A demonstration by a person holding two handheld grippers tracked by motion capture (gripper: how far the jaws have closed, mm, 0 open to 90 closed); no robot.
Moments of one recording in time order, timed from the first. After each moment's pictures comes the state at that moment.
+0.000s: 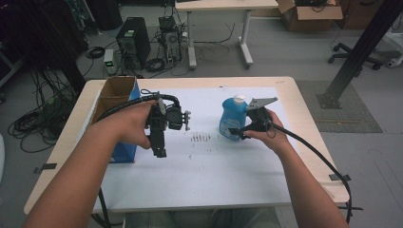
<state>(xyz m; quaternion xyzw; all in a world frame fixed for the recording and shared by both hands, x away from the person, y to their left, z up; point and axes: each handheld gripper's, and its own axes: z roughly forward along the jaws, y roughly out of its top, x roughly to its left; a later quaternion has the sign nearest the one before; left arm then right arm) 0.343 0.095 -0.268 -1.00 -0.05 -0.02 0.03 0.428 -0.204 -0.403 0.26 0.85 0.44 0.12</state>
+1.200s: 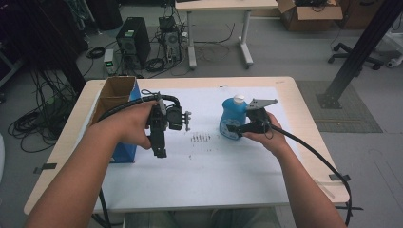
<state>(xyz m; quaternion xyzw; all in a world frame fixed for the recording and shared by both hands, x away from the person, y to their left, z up) 0.344 0.093 -0.269 -1.00 -0.05 -0.02 0.03 0.427 -0.200 -0.408 0.29 0.83 0.46 0.14</state>
